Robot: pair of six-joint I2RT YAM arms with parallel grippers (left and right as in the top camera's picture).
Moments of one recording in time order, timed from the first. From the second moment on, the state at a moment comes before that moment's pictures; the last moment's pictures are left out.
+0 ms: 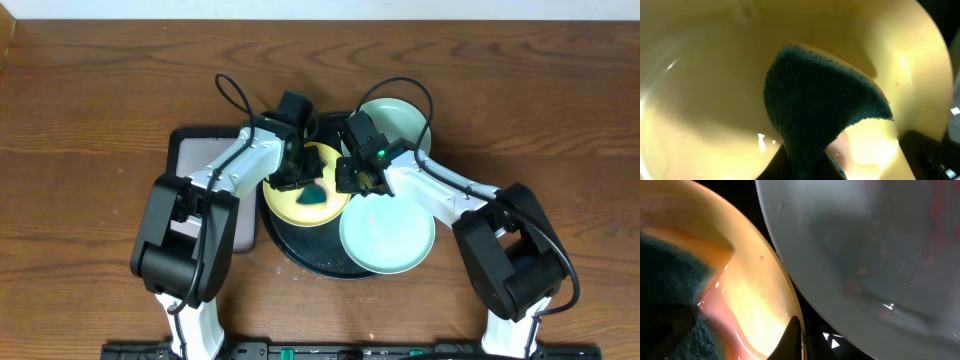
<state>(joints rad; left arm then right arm) -0.36 1.97 1.28 -0.73 0.20 -0.57 0.60 1.98 1.25 -0.49 -0.08 0.62</state>
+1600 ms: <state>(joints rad) -0.36 1.96 1.36 -0.89 0.03 -0.56 0.60 1.98 1.25 -0.49 -0.09 0.62</state>
